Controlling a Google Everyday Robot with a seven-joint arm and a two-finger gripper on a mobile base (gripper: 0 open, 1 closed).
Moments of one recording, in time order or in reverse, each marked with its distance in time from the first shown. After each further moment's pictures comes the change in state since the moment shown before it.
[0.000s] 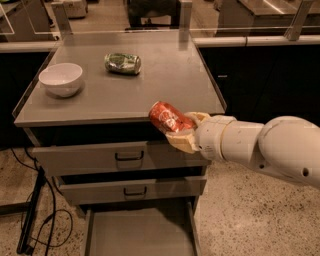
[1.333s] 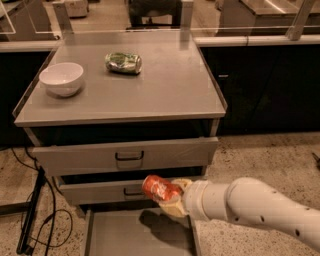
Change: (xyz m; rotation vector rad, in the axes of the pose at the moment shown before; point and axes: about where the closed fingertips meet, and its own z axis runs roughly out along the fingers) arm 0.188 0.100 0.057 -0.236 0.215 0.021
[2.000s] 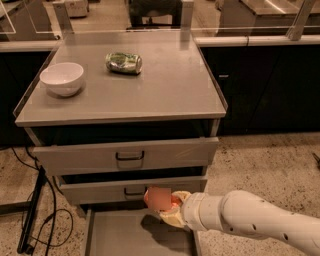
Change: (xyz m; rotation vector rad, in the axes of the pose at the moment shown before) arm 0.050 0.008 0.031 -0.009 0.047 0.050
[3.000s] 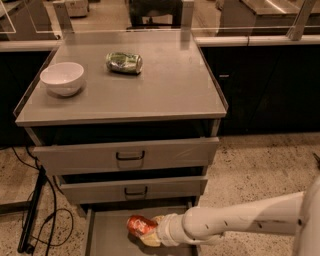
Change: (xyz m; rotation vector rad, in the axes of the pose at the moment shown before) arm 0.091 0.044 0.160 -0.164 0.097 0.063
